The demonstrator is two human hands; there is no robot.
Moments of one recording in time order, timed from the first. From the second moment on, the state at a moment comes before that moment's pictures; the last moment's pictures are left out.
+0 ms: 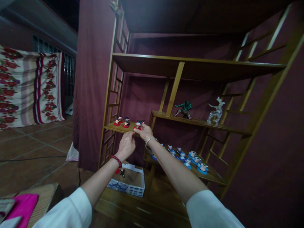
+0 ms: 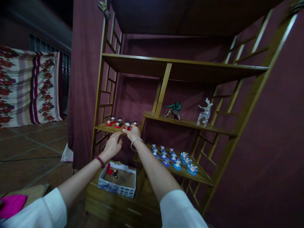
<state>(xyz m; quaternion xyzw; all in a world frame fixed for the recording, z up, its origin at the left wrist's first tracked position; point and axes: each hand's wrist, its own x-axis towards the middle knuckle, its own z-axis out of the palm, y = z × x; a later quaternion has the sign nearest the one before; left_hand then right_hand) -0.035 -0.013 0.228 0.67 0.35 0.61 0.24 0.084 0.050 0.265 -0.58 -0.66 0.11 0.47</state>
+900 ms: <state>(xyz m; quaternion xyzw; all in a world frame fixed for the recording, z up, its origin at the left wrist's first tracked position) -0.026 0.086 0.243 0.83 0.39 0.34 0.22 0.078 0.160 0.258 -0.68 -0.62 0.04 0.38</state>
